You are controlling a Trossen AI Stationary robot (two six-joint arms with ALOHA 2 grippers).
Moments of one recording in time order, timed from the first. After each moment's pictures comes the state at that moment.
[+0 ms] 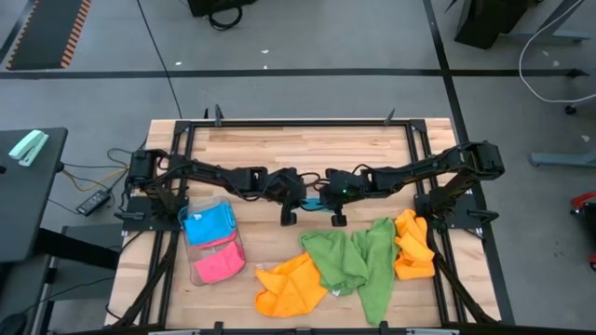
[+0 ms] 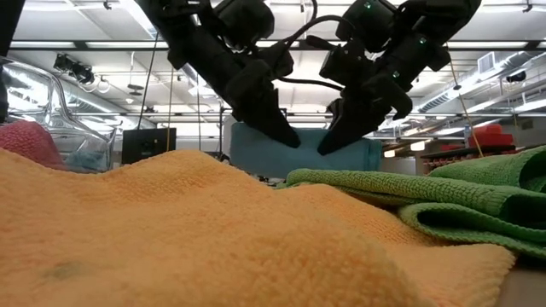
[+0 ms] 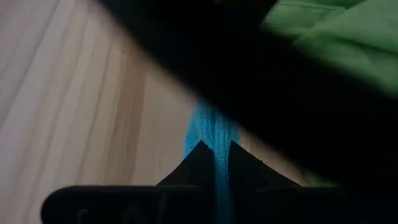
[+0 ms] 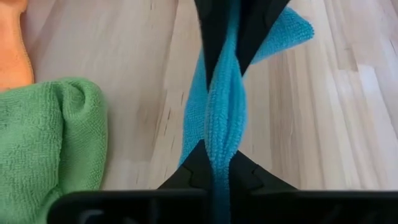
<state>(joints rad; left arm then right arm) 0.04 1.77 1.06 -0.03 0.01 0.05 -0.02 1.54 0.80 -0.05 0.02 -0.15</state>
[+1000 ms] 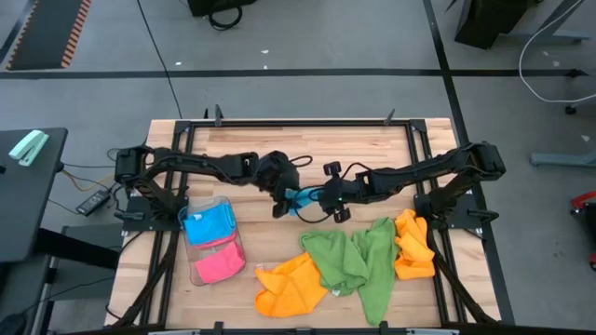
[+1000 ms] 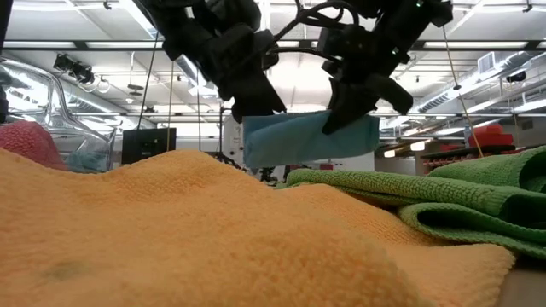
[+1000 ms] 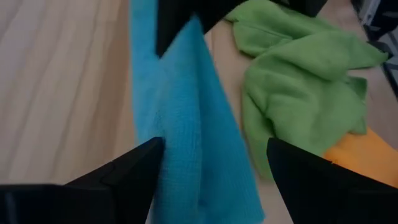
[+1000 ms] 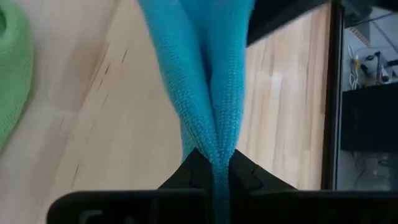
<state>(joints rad) 0.13 1.66 1.05 -0.12 0.26 -0.05 0.07 1.54 1.00 -0.38 0.40 -0.41</state>
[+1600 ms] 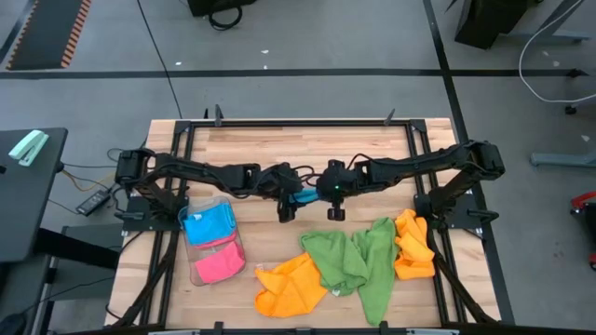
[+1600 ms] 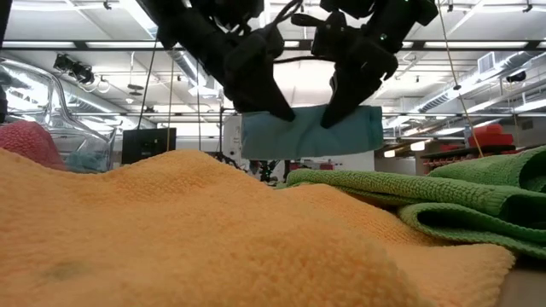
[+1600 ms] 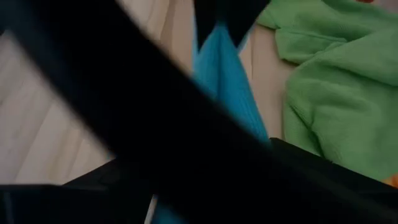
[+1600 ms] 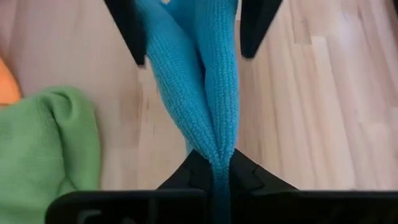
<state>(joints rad) 0.04 1.67 1.06 -0.08 -0.07 -0.04 0.00 1.54 1.08 -0.49 0.15 -0.02</state>
